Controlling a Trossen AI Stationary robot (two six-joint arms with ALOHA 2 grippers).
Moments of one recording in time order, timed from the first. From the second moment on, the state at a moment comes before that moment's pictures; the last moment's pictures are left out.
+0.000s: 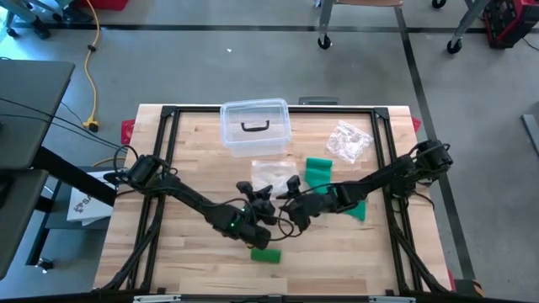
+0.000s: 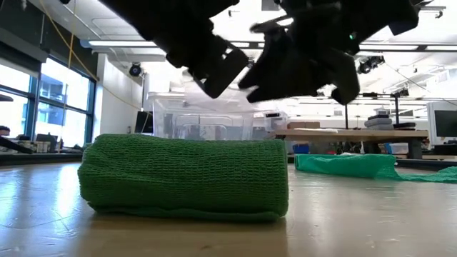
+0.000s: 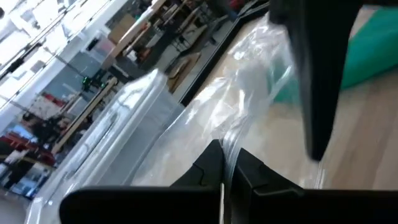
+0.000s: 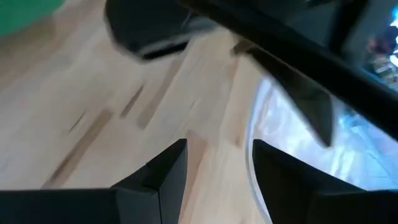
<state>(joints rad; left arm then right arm) -0.45 1.96 1.26 -0.27 -1.32 -0.26 0.32 1.68 0.87 0.21 0.39 -0.56</state>
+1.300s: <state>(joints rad) -0.58 2.02 1.26 -0.79 -0.82 -1.38 0.66 2.05 1.18 0.13 0.46 0.42</state>
